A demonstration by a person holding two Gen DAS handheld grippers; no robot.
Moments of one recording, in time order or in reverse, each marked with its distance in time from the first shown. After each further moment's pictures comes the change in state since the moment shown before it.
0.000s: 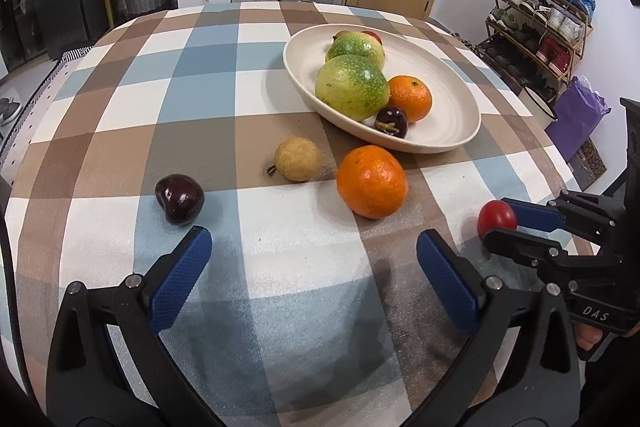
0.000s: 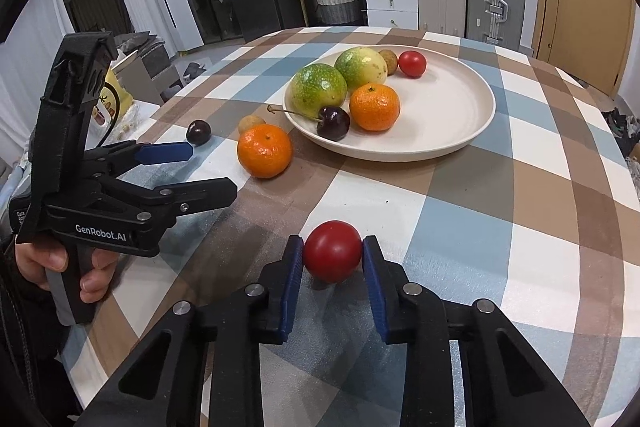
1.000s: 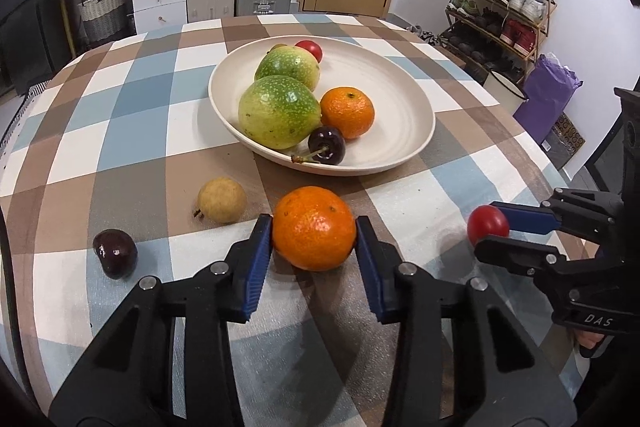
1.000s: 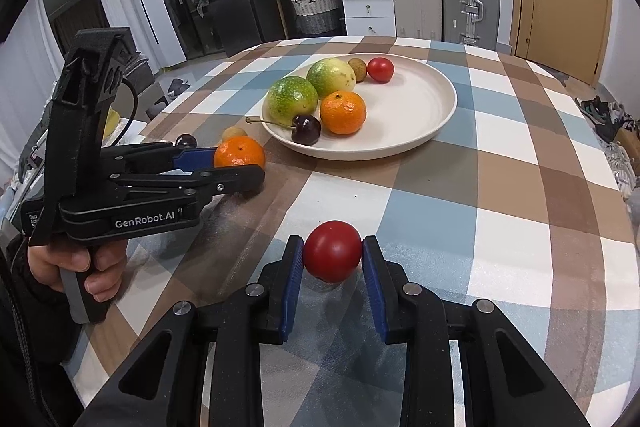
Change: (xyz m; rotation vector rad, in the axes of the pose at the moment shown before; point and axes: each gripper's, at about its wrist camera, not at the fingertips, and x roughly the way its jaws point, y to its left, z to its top) left arm 0.011 -0.033 0.013 0.119 -0.025 -0.104; right arm -0.020 -0.012 -0.009 0.059 -0.033 -0.044
